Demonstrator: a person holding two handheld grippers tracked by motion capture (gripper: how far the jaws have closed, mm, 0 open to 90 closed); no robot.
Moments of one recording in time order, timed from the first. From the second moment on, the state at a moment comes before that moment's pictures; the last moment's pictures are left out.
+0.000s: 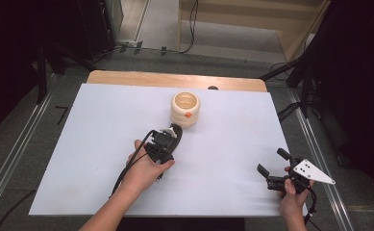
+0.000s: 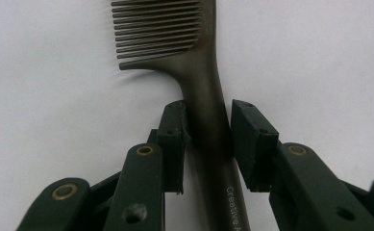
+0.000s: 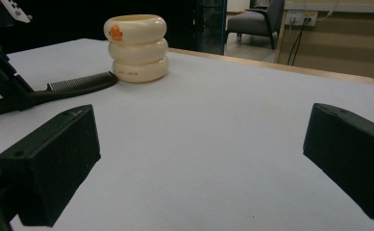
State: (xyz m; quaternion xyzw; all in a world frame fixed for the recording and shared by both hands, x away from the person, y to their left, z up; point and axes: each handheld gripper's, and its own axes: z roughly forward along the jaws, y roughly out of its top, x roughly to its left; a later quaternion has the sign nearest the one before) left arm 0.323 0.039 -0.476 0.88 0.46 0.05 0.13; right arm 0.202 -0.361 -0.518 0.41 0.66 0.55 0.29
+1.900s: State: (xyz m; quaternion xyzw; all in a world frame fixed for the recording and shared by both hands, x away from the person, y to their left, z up) left arm 0.285 0.075 -0.465 0.84 0.40 0.10 0.34; right arm 0.207 -0.336 -0.488 0.43 0.67 0.56 0.24
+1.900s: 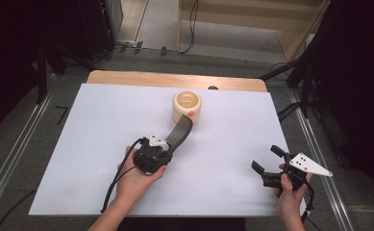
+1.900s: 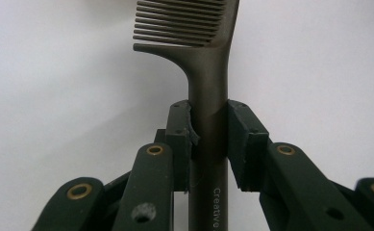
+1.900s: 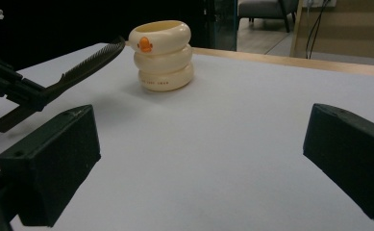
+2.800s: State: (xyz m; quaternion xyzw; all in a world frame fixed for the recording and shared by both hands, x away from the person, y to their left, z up) left arm 0.258 0.105 -0.462 0.77 0.37 0.18 0.49; right arm 0.247 -0.250 -0.447 0.40 0.69 0.58 0.17
